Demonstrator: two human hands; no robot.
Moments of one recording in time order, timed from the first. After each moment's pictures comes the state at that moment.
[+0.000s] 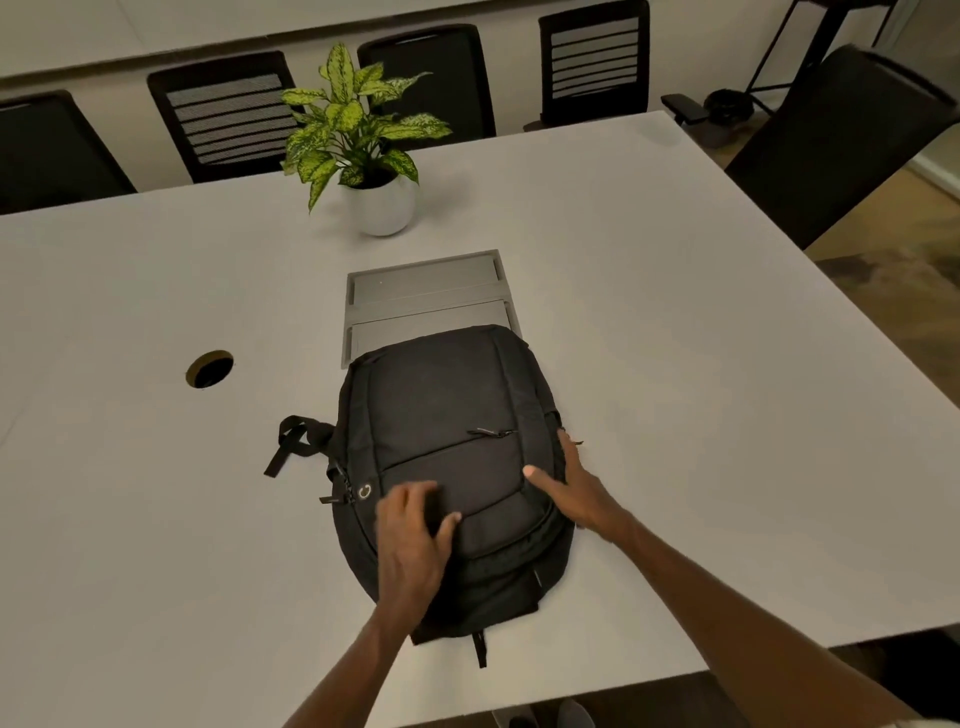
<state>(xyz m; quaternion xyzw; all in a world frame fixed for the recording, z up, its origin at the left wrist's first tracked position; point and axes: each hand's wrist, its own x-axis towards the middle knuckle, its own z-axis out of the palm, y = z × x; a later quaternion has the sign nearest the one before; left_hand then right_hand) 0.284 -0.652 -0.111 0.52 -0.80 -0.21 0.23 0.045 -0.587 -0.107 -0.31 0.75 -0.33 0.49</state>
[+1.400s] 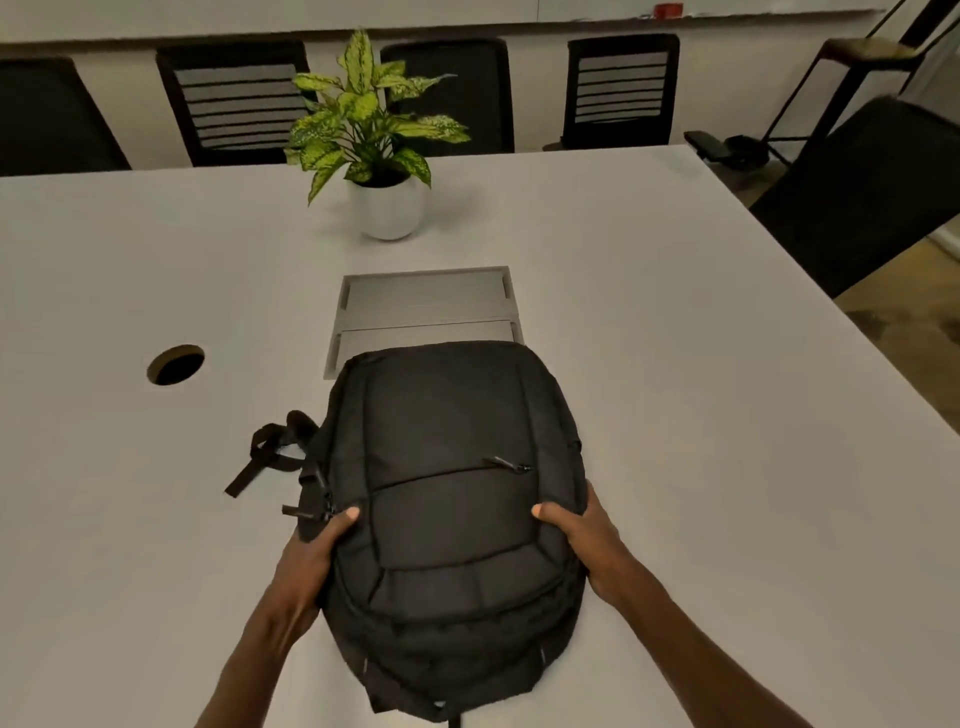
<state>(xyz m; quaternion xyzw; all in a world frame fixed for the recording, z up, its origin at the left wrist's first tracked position) 0.331 -0.744 -0.145 0.56 -0.39 -0.68 0.28 0.027 -0.613 -0.147 -0.16 0.67 -0.52 0.51</state>
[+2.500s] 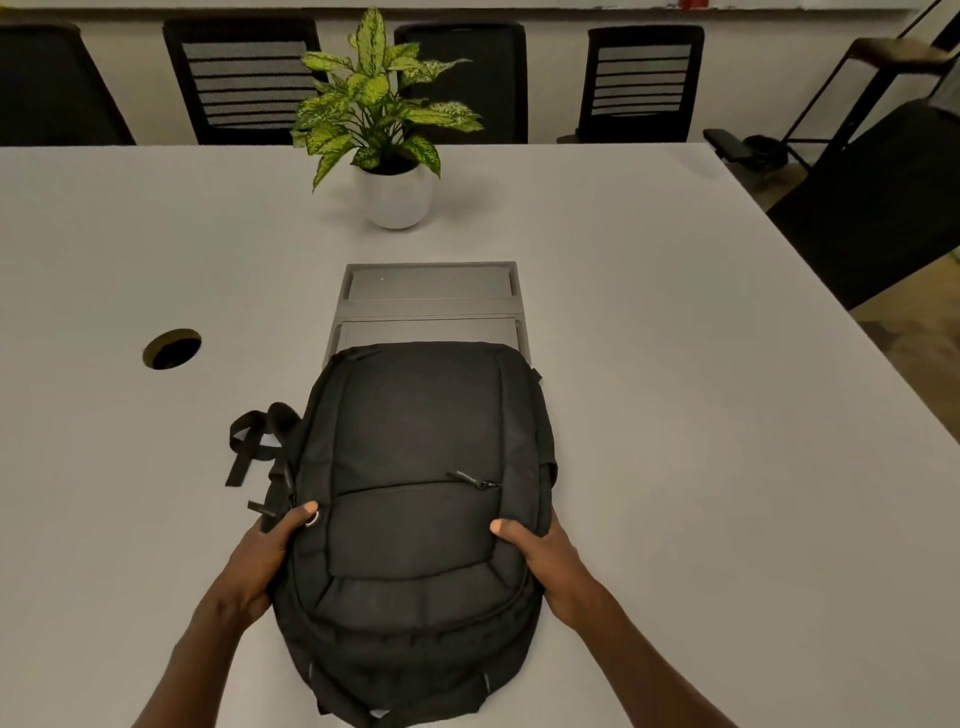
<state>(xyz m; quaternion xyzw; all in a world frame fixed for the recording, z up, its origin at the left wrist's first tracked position) 0.367 -0.779 -0.158 0.60 -0.36 -0.67 0.24 0.059 -0.627 -0.162 -0.15 0.64 -0.49 0.57</state>
